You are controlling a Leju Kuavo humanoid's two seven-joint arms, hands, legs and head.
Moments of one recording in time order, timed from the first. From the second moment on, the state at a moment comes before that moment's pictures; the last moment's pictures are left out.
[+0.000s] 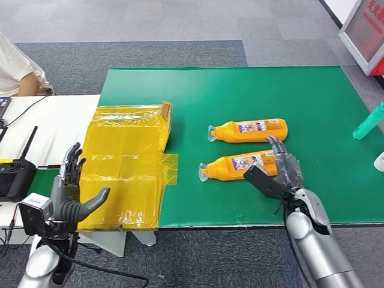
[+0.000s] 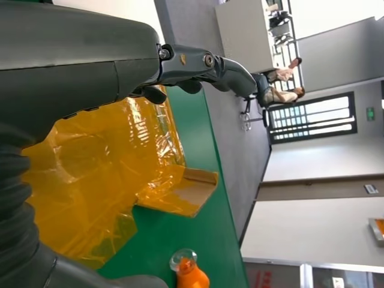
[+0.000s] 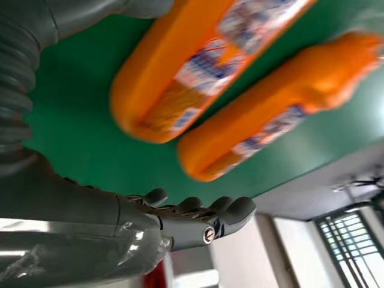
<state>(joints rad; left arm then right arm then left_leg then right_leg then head) 0.04 0.07 -0.22 -1.64 0.01 0.05 -0.39 -0.24 -0.15 0.25 -1.29 0.74 -0.21 -0.02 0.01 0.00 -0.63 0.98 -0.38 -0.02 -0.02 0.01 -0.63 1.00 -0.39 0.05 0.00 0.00</state>
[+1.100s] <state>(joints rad) 0.03 0.02 -0.17 -1.66 0.00 -0.03 -0.40 -0.66 -0.19 0.49 -0.64 1.19 -0.18 -0.01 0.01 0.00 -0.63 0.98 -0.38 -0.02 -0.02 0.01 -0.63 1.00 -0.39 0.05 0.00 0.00</state>
